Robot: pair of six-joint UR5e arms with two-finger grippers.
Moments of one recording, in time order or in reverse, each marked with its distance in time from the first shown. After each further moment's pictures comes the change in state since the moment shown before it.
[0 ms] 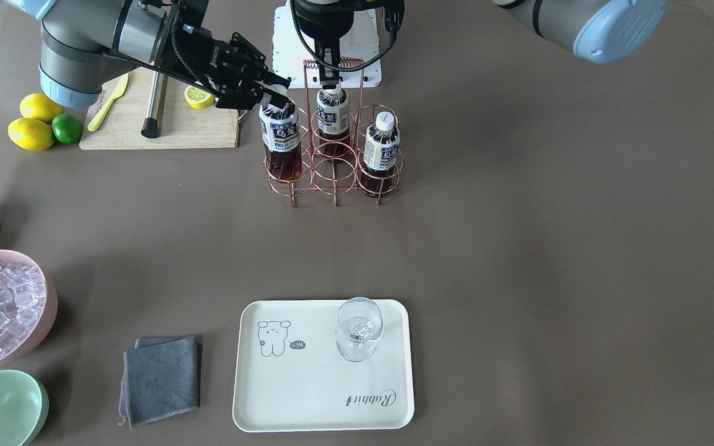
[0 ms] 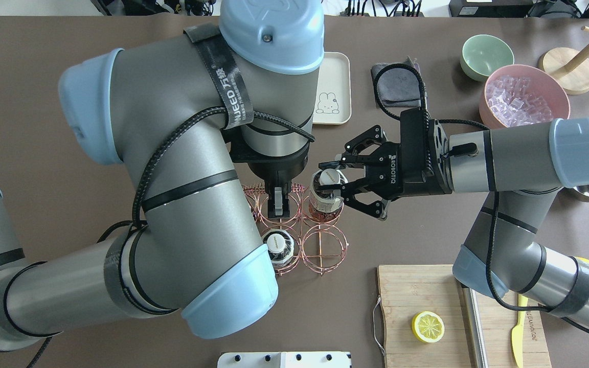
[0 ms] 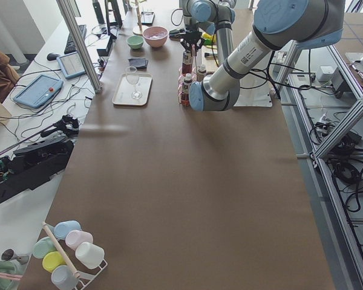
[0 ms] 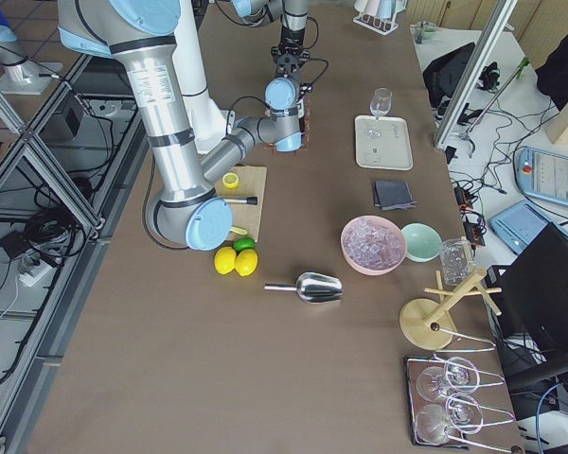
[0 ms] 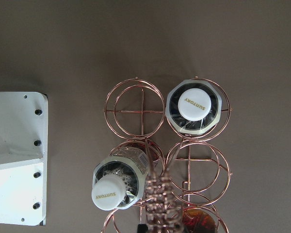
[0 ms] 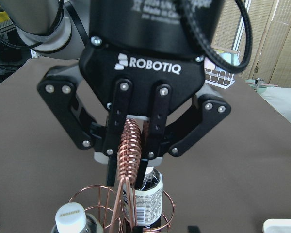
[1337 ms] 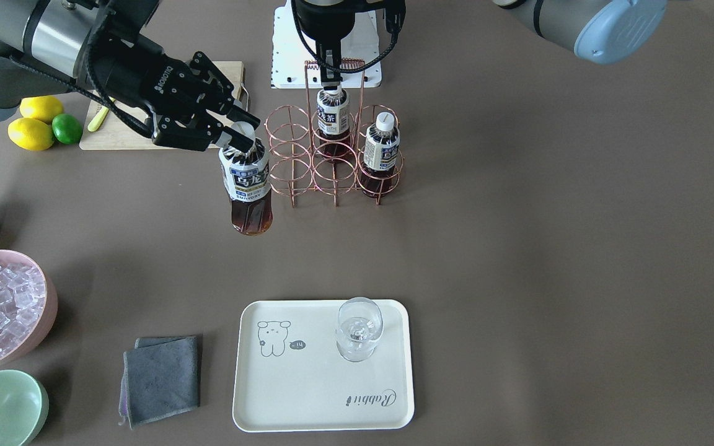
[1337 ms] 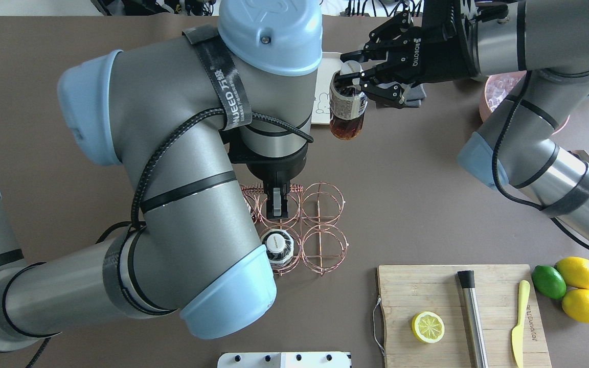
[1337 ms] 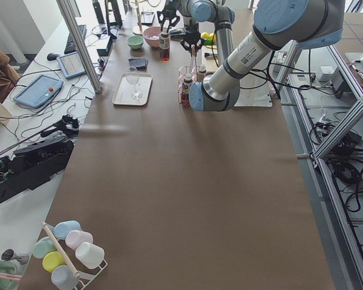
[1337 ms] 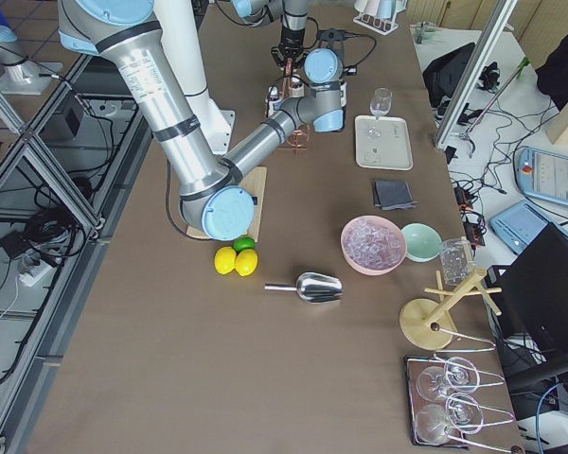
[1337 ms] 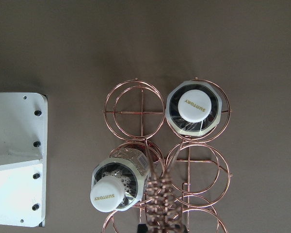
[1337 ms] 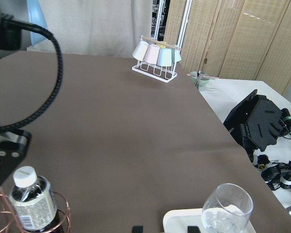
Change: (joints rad) left arm 0.000 0.005 -0.002 0.000 0.000 0.000; right arm 0.279 0.180 -0.118 -0.127 0.159 0.037
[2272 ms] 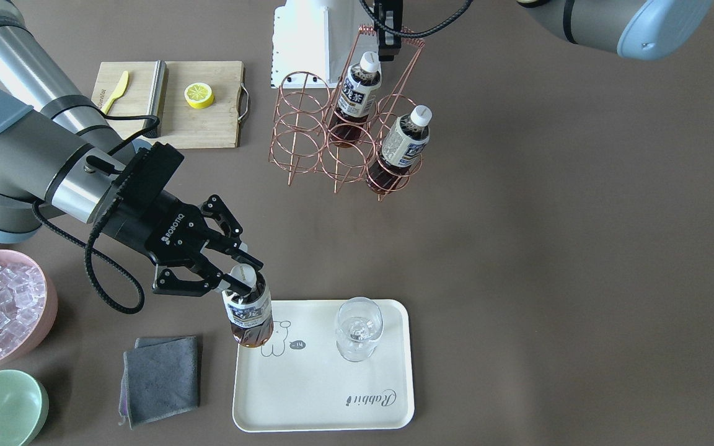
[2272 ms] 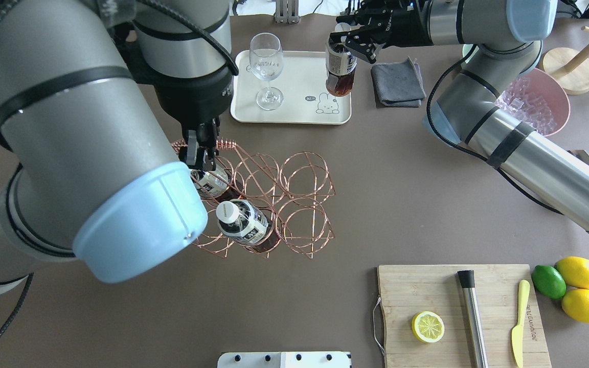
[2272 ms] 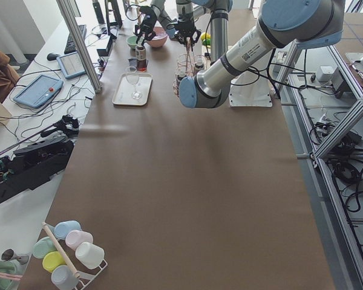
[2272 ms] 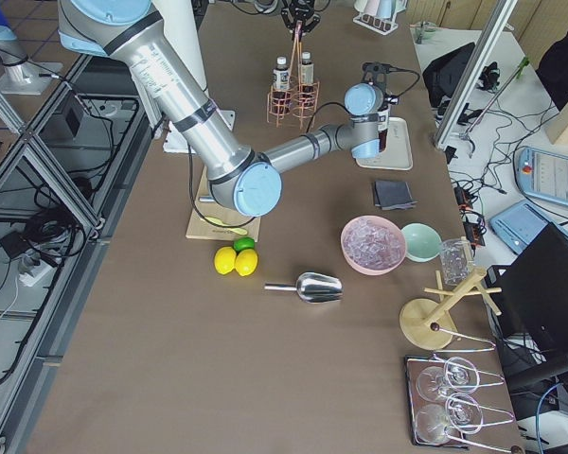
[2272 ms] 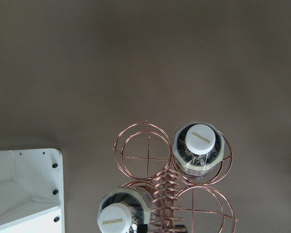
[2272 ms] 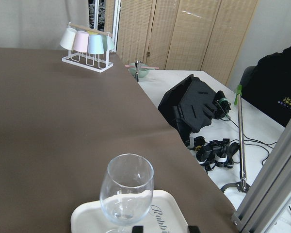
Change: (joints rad) left arm -0.178 -0.040 -0.121 0.332 -0.095 0.285; right arm 0.029 0.192 -0.521 0.314 -0.142 0.071
